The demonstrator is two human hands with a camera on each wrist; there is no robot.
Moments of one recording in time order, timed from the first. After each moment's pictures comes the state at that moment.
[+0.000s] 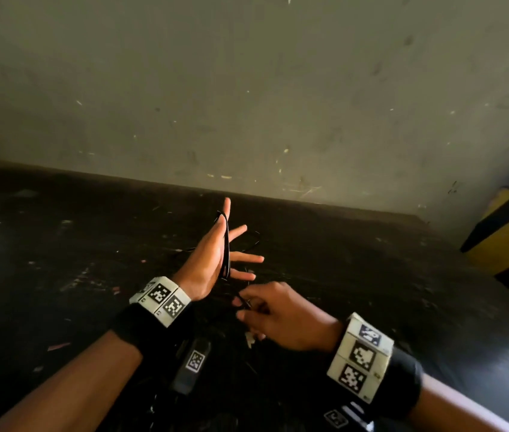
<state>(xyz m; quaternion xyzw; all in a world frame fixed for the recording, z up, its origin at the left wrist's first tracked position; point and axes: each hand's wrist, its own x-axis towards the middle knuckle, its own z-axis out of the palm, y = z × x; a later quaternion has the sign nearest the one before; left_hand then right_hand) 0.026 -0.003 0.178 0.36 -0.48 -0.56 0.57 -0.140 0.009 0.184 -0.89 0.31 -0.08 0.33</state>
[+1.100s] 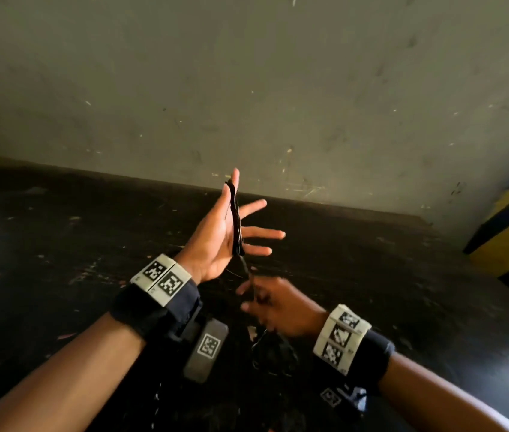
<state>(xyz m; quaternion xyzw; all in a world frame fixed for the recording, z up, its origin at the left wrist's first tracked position) 0.015 0.020 0.218 0.24 -0.45 -0.61 0.60 -0.141 -0.010 0.153 -0.87 0.32 -0.12 0.35</state>
